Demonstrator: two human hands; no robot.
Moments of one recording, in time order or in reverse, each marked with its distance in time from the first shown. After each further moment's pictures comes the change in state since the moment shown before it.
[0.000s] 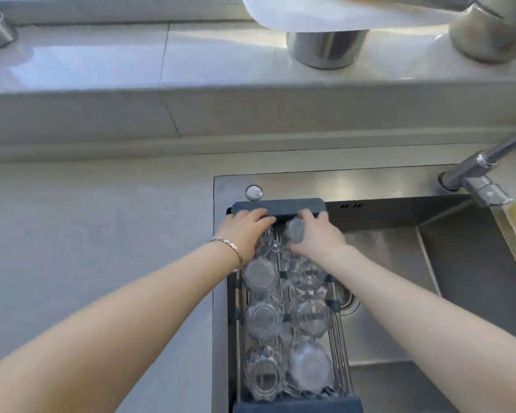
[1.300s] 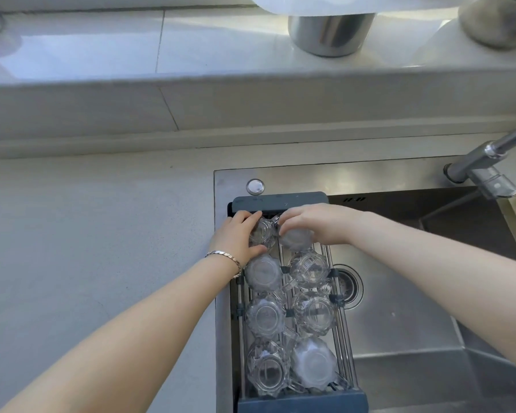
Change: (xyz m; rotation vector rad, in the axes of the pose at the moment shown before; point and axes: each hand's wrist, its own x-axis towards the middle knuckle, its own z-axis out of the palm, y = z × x) left_hand -0.006 -0.007 0.033 -0.371 0.096 -0.201; right_hand 0.016 0.011 -0.036 -0.345 -0.240 -0.792
